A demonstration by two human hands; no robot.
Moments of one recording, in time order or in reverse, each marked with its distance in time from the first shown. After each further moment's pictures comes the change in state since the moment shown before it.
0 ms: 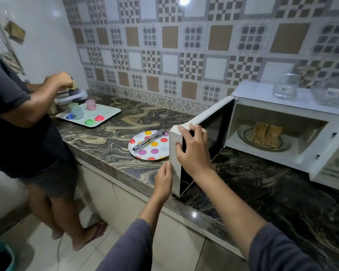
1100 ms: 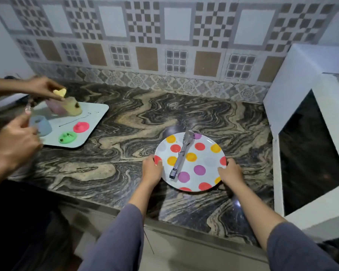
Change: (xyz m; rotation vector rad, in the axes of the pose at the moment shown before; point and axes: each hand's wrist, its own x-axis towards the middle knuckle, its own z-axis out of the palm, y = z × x) left_hand 0.319 -0.116 -0.182 0.495 -0.206 -0.194; right_hand 0.089 0.077 0.281 -0.025 -0.218 1.151
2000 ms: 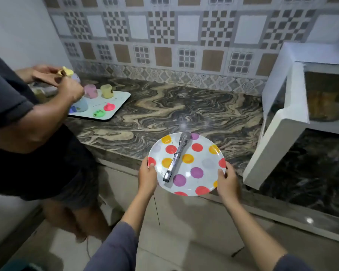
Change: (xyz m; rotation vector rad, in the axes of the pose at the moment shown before) left_hand -0.213 -0.025 -0.034 -0.320 0.224 -0.012; right_hand -0.172 0.096 -0.012 0.482 0.072 -0.228
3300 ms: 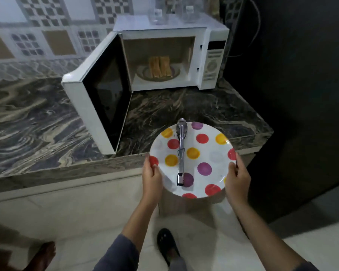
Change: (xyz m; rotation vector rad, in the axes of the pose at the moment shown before) left_hand -0.288 0.026 0.281 -0.186 -0.558 0.129; right_hand -0.091 0.137 -0.383 0.020 0.607 0.078
